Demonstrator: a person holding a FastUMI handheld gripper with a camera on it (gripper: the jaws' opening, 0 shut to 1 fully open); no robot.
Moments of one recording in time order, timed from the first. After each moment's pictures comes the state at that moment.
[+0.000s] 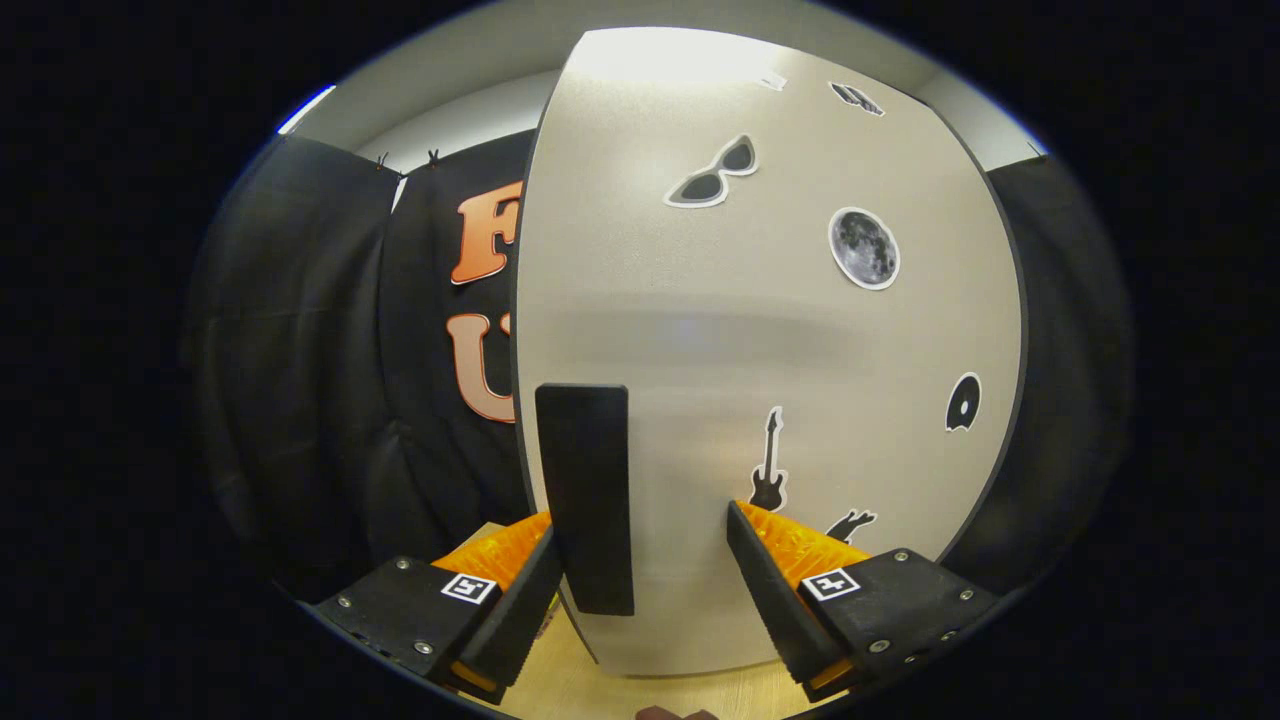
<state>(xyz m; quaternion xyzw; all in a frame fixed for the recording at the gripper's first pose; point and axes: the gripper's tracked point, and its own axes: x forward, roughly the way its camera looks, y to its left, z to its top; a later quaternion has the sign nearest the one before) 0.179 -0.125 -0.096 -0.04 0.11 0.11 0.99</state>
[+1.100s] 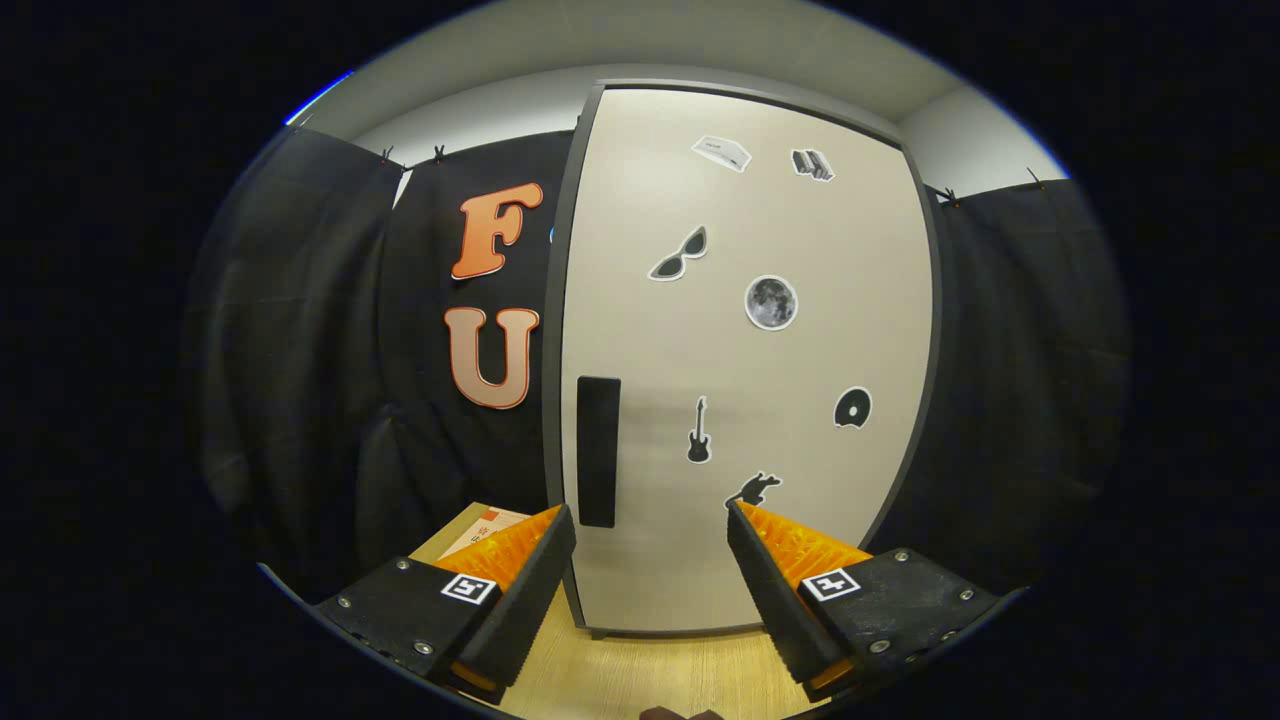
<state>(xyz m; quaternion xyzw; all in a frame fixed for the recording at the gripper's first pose) 0.075 -0.165 -0.059 -0.08 0.12 0.07 0.99</state>
